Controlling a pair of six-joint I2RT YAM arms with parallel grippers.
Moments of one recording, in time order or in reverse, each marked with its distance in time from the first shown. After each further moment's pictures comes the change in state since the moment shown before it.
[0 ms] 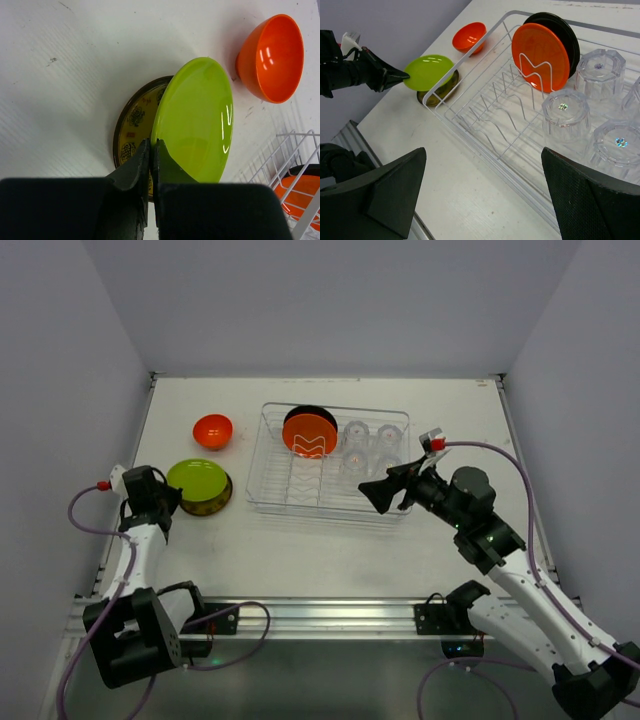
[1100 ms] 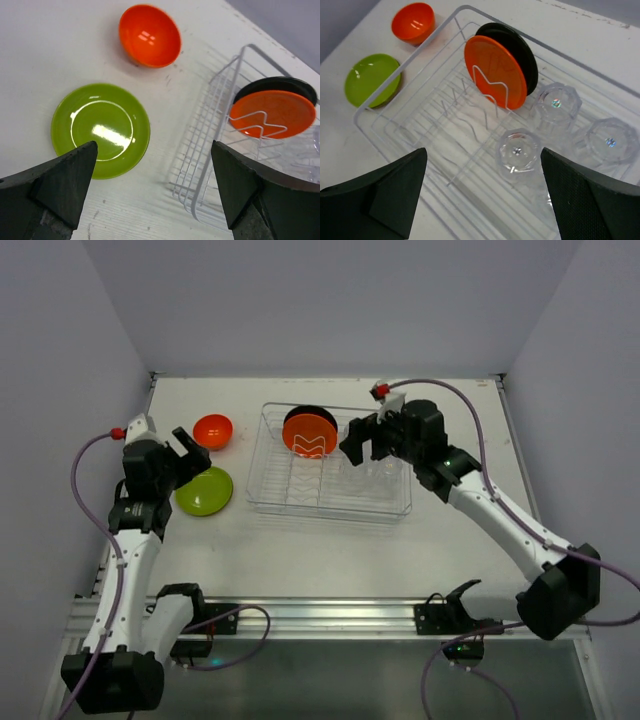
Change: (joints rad) left arm -0.221 -0.145 0.233 -0.213 0.043 0.257; right arm 0.000 0.465 0.346 -0.106 0.088 -0.197
